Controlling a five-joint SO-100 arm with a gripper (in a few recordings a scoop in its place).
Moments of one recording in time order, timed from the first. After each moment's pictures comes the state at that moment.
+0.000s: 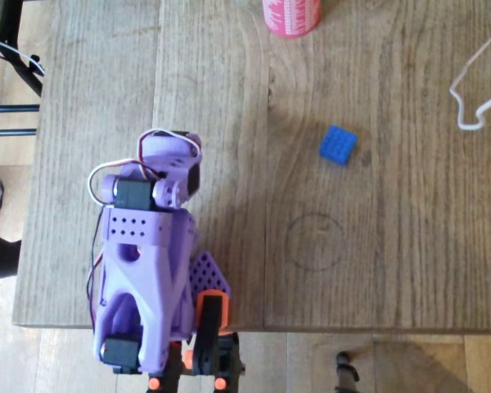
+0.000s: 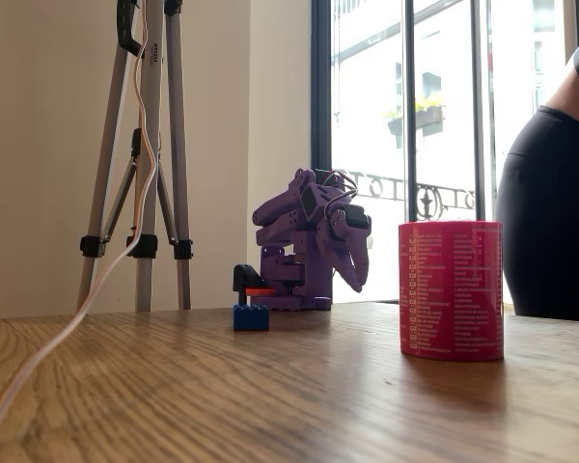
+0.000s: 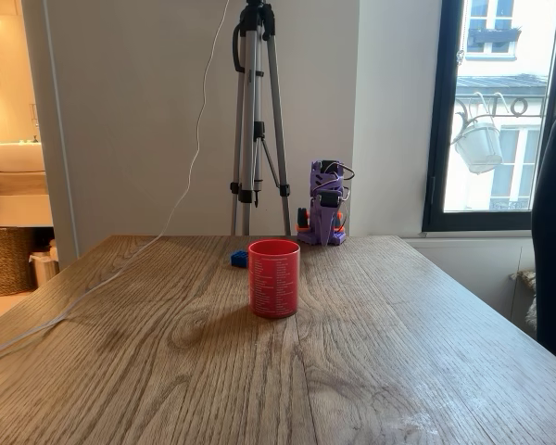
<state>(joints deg) 7.0 189.5 174.5 69.4 -5.4</state>
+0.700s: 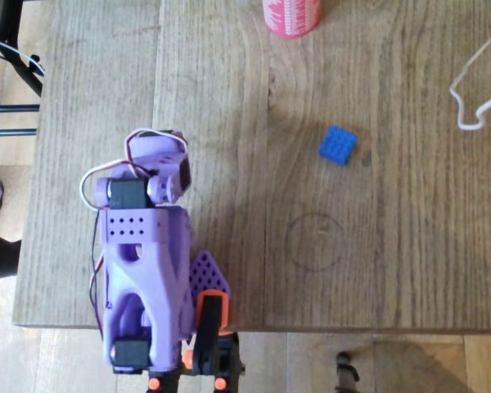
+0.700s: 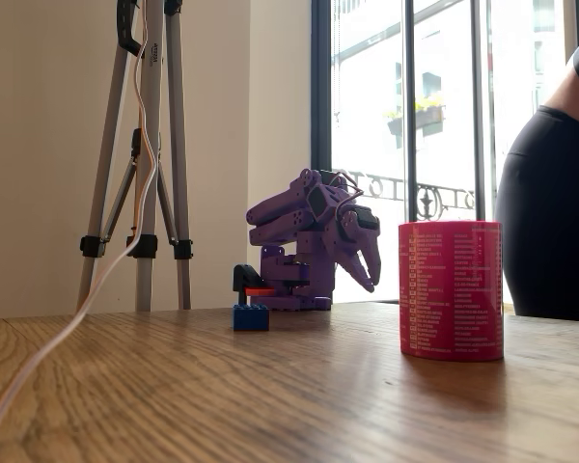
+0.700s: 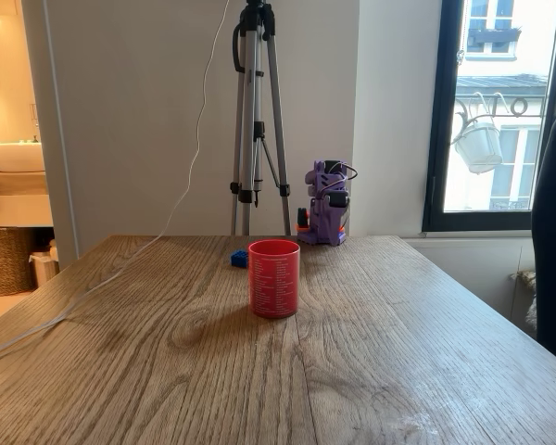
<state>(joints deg) 2.9 188.3 174.5 69.4 -8.4</state>
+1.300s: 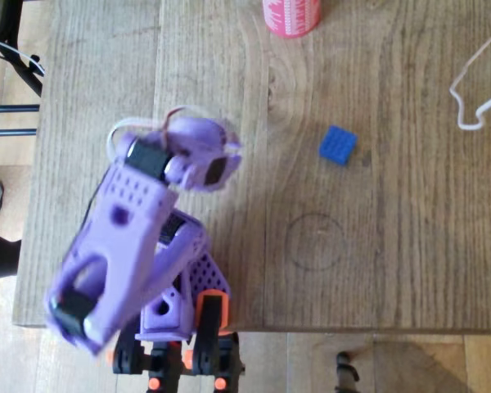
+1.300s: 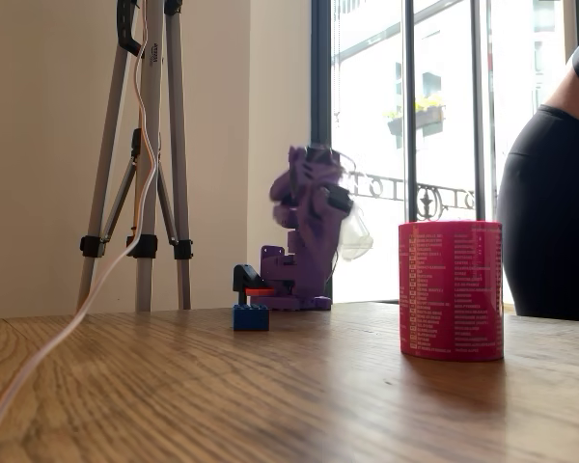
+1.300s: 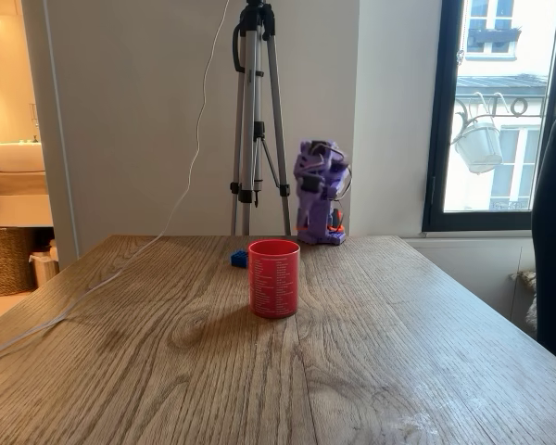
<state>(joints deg) 33.4 151.0 144.1 74.0 -24.8</state>
